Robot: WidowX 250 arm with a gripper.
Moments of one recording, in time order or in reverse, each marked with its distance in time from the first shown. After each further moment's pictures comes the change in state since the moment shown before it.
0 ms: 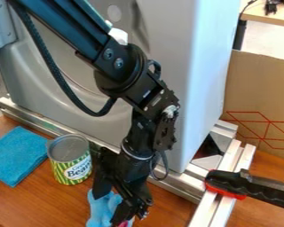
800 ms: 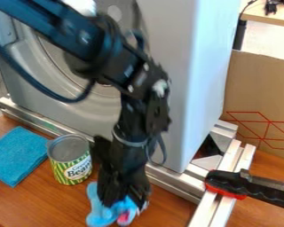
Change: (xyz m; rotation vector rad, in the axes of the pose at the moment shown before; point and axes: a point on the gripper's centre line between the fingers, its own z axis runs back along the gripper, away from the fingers) arm -0.013 0.000 0.031 -0.042 -0.099 0.032
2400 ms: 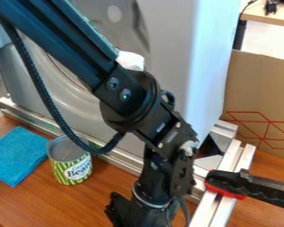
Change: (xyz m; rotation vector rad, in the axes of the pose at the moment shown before) arm -0.027 -0.064 -0.034 -0.113 0.170 -0.131
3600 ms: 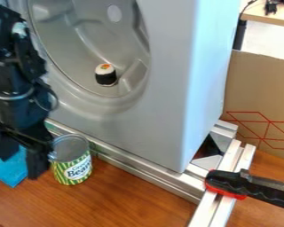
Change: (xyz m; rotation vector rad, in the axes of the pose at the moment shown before) arm -0.071 0.158 0.047 0.009 -0.271 0.404
